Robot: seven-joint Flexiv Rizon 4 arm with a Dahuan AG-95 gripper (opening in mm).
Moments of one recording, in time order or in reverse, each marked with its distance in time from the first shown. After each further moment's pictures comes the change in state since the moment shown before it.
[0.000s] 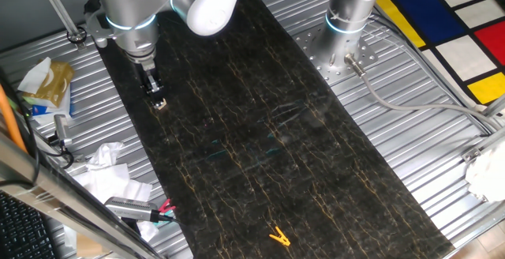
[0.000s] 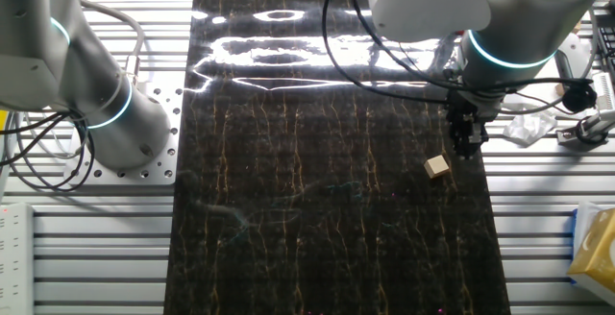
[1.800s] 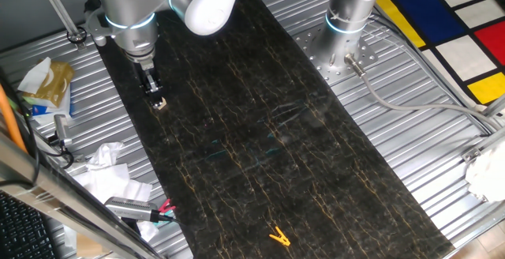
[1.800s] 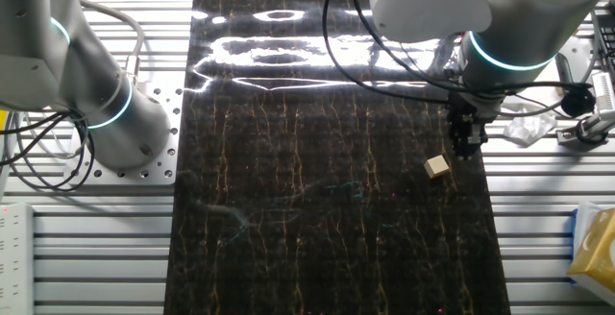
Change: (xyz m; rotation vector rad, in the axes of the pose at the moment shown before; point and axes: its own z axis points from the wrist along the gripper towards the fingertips) arm 0.000 0.000 0.000 -0.007 0.008 0.046
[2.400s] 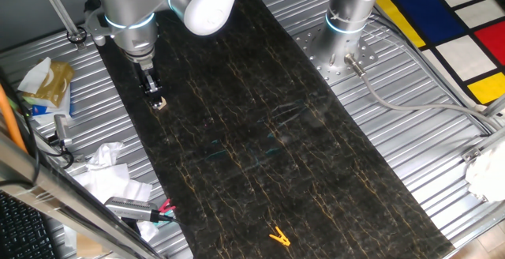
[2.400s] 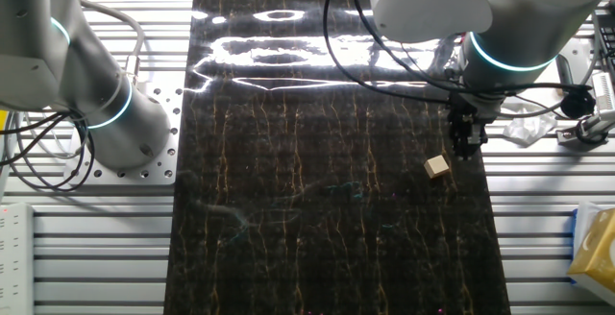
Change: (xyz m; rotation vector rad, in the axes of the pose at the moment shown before) arm -0.001 0.000 0.000 -0.003 0.000 0.005
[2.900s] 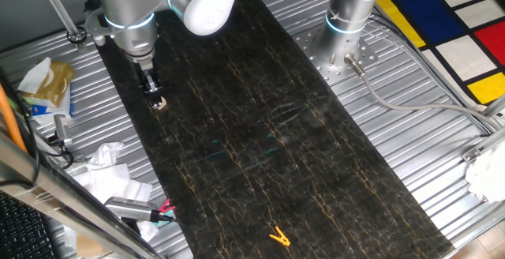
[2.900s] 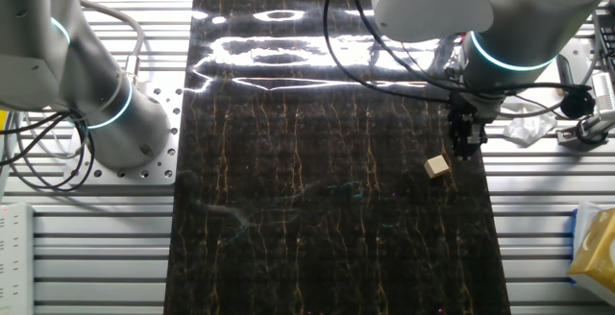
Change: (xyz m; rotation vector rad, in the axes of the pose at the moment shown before) arm 0.000 0.000 0.000 -0.002 0.002 0.014
